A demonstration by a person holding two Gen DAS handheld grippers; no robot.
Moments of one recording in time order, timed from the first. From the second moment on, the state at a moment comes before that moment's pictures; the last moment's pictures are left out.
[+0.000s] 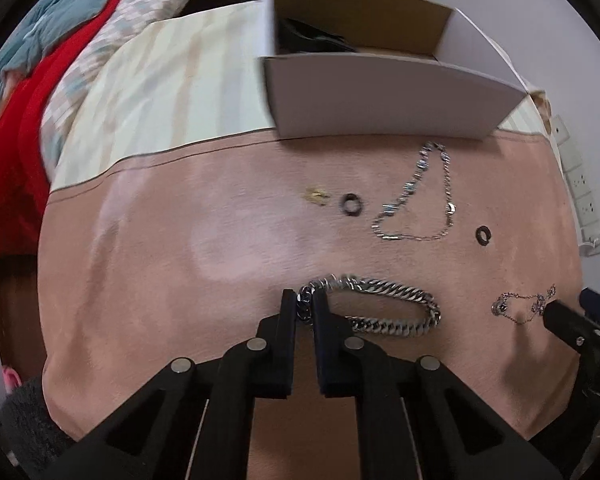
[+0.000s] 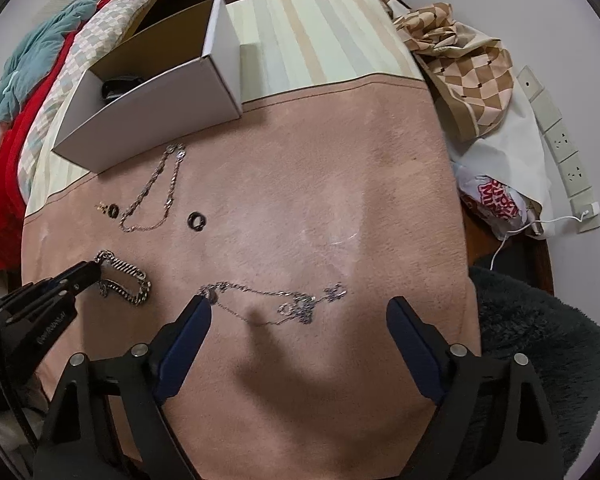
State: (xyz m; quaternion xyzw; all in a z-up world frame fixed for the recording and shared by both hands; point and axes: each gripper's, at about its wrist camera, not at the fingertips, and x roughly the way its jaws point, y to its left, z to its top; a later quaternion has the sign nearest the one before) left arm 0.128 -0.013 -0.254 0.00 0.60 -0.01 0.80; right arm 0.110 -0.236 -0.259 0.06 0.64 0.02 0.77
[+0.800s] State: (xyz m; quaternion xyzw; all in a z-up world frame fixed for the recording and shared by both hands) left arm 0.117 0.023 -0.186 -0.04 0.56 -0.03 0.82; right arm 0.099 -0.182 -0.226 0.05 0.59 0.08 0.80
